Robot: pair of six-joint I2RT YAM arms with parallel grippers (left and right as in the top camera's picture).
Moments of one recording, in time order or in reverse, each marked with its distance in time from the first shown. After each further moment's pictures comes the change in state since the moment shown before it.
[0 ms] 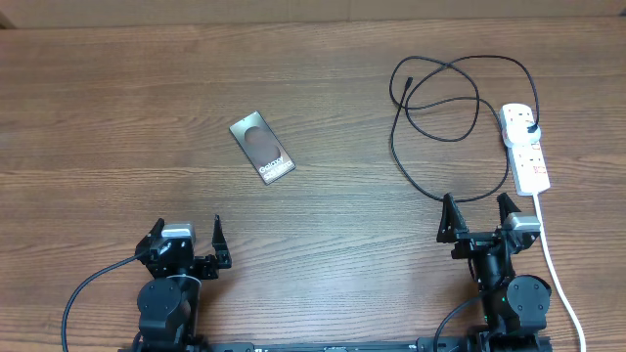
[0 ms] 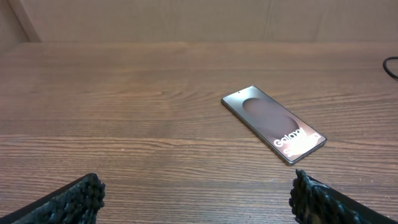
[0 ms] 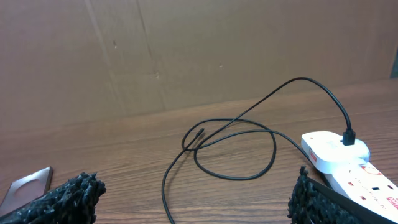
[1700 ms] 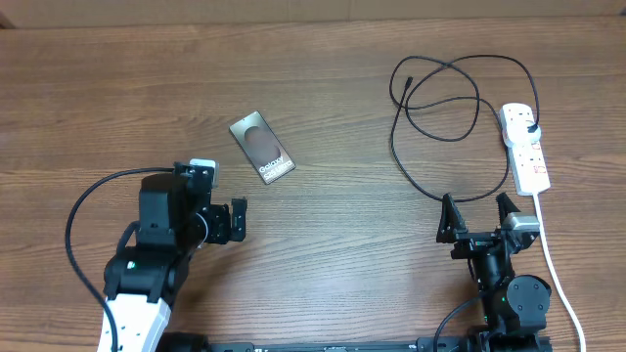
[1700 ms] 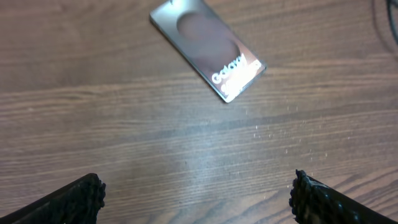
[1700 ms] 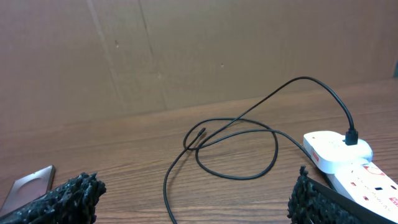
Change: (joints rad) left arm 0.000 0.917 0.577 -0.255 0.263 0.007; right arm 0.000 0.000 0.000 -0.001 -0.007 0.000
